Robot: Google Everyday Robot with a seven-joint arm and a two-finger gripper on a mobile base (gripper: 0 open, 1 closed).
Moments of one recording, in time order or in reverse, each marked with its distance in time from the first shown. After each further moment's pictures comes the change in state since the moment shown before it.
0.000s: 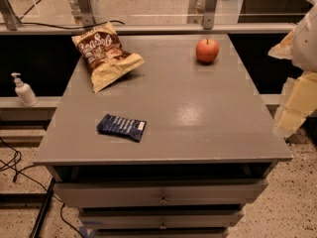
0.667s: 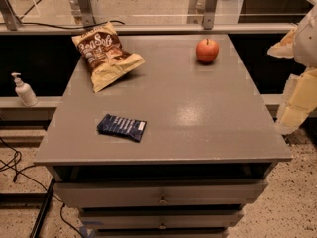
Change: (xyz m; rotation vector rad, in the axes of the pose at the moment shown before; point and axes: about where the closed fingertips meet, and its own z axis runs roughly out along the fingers) arm 0.003 -0.007 0.001 -0.023 -0.030 -0.014
